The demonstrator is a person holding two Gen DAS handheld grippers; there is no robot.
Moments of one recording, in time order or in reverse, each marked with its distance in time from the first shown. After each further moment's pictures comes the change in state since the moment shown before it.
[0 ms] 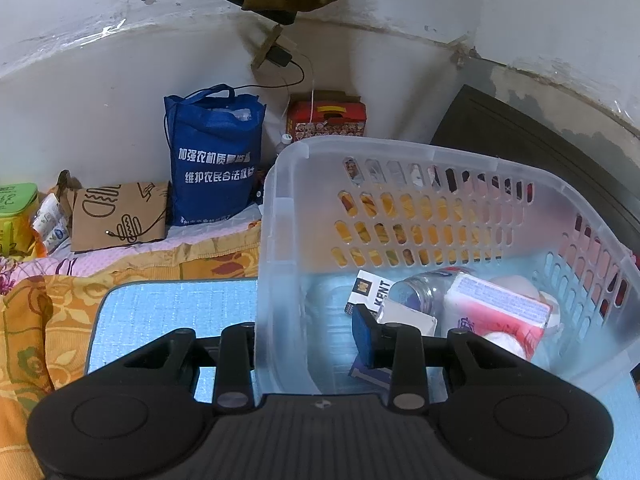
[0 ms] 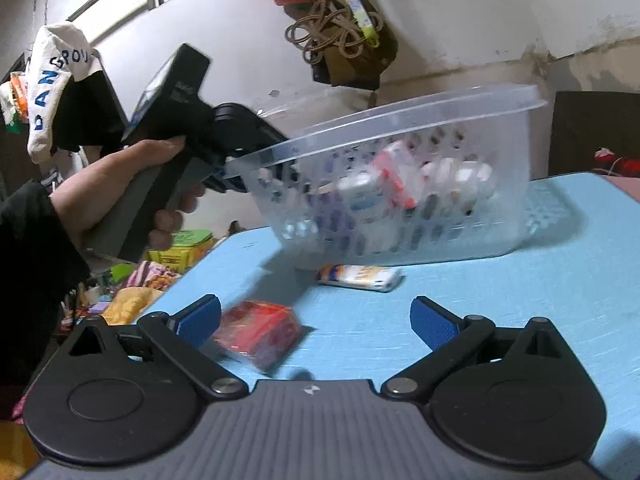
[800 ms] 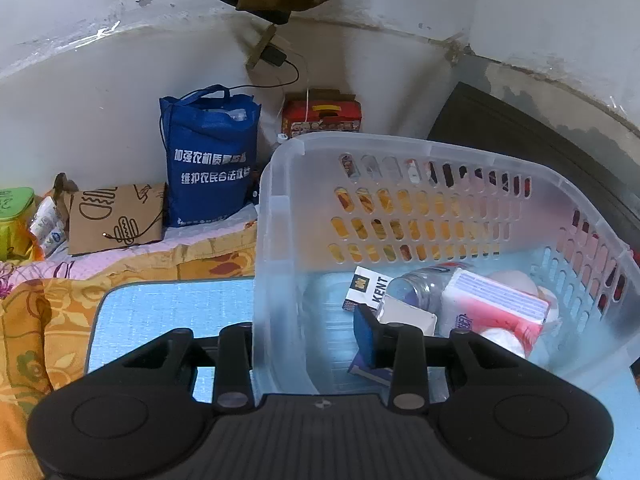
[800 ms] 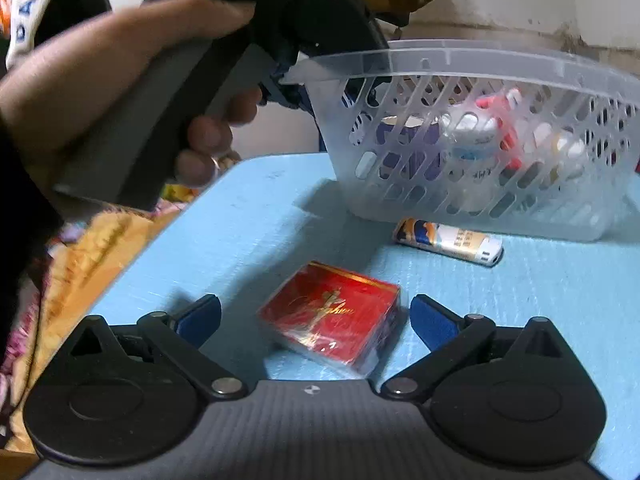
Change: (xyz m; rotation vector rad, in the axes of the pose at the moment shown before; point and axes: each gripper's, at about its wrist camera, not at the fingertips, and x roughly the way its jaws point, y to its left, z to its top) left arm 0.000 0.000 -0.003 0.013 0.000 -0.013; right arm 0.074 0.072 -0.005 -0.127 0.232 -0.117
